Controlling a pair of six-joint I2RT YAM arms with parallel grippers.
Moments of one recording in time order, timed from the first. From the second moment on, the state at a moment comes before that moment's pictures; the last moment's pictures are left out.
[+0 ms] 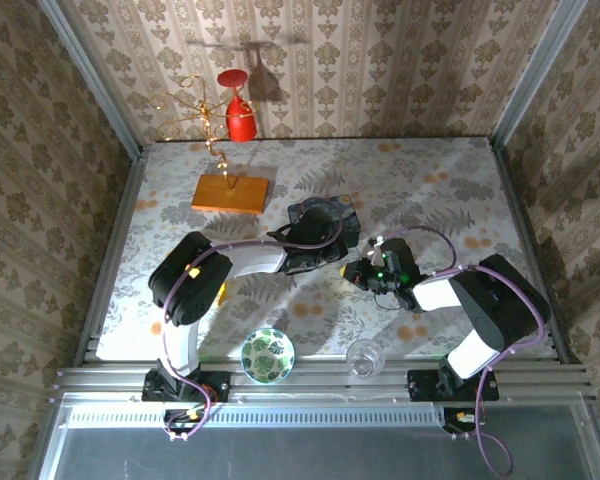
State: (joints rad) left arm -0.86 1.92 1.14 -0.03 0.16 -1.00; right arm 0.42 1.61 0.42 0.56 -0.44 0.91
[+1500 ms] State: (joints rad) left arm -0.86 1.92 1.14 0.00 0.16 -1.01; right arm 0.41 1.61 0.38 0.63 -0.45 0.98
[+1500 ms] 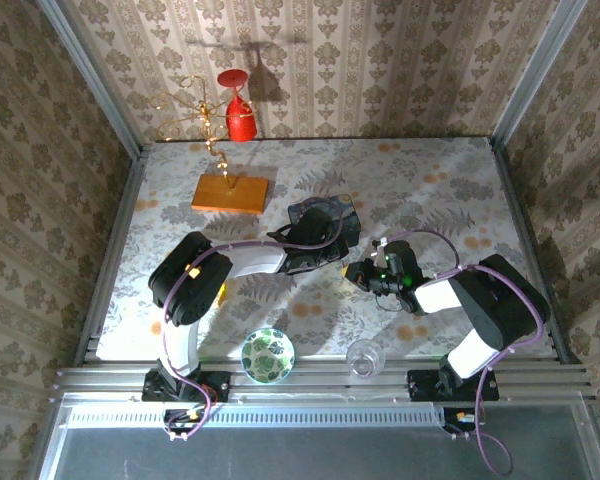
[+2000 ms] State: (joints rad) left arm -0.86 1.92 1.13 0.00 0.17 -1.01; right arm 0.39 1.64 0.37 0.68 -0.47 0.98
